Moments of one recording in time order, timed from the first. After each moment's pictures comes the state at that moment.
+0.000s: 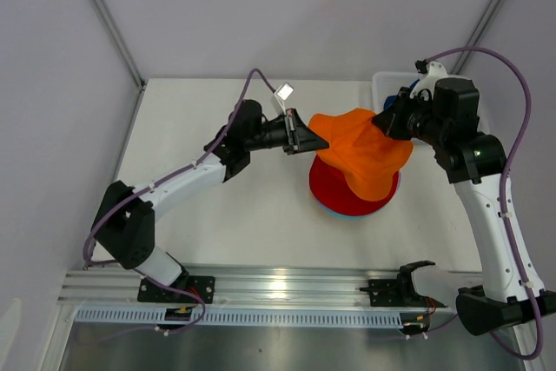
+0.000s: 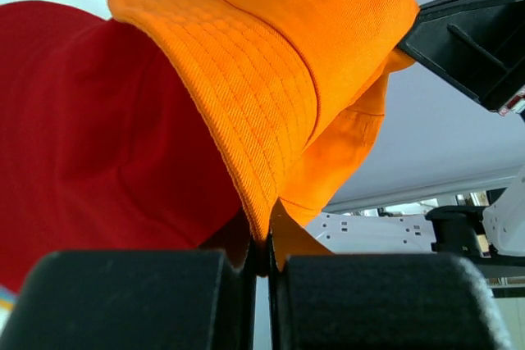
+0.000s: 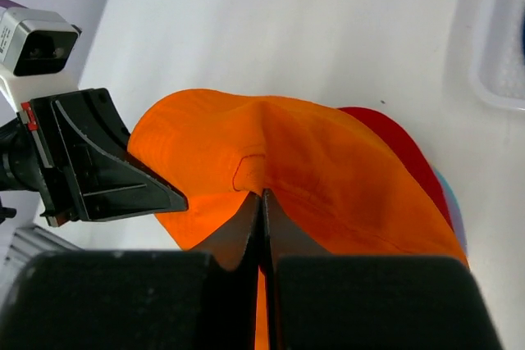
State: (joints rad) left arm -0.68 1.57 1.16 0.29 0.63 -0.98; right arm 0.22 1.14 1.53 -0.82 -0.21 0.33
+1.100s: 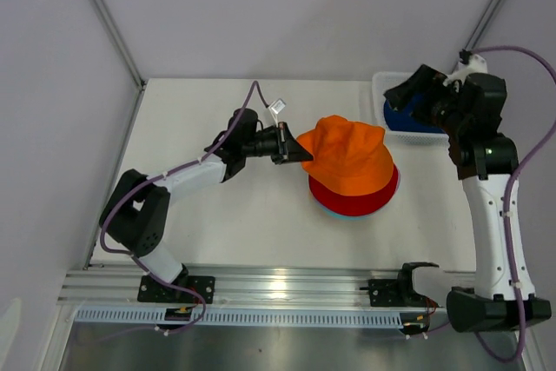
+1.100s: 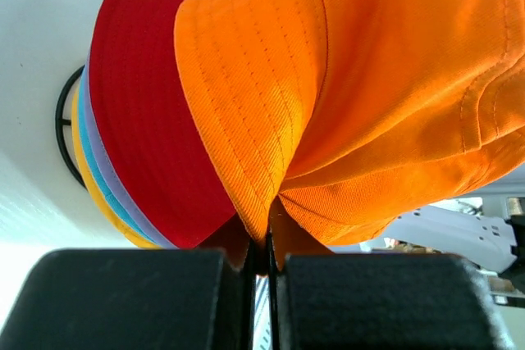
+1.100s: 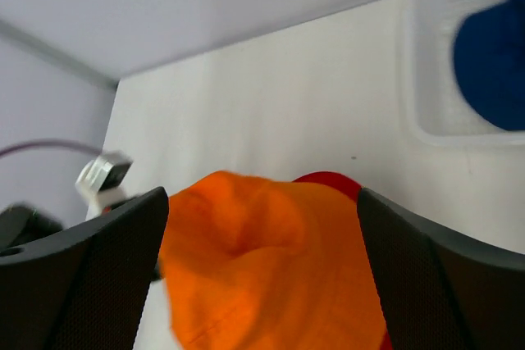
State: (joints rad) left arm -0.56 1.63 1.03 0.27 0.71 -0.88; right arm 0.09 1.17 1.55 -0.67 -0.23 0.45
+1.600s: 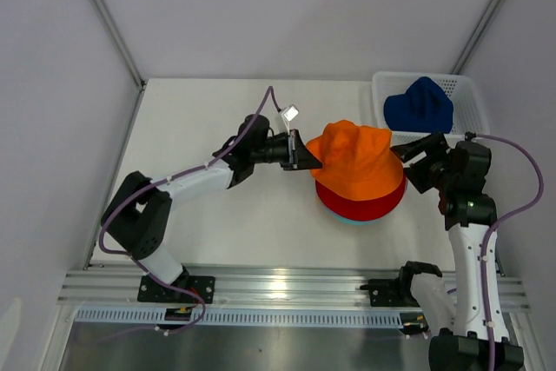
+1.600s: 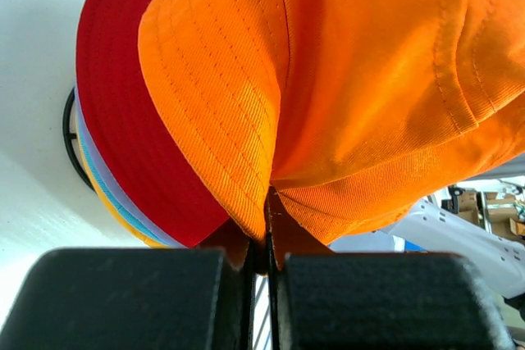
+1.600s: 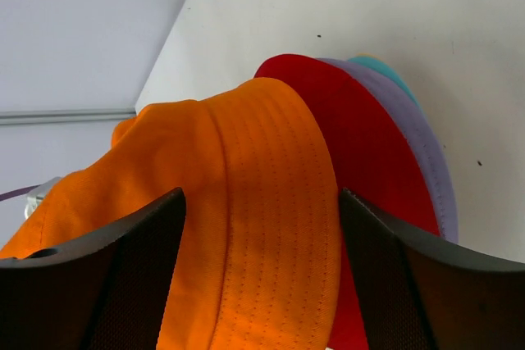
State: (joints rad) left arm -0.66 1.62 1.03 0.28 0.65 -0.78; right arm -0.15 0.80 0.88 -0.59 -0.32 0.90
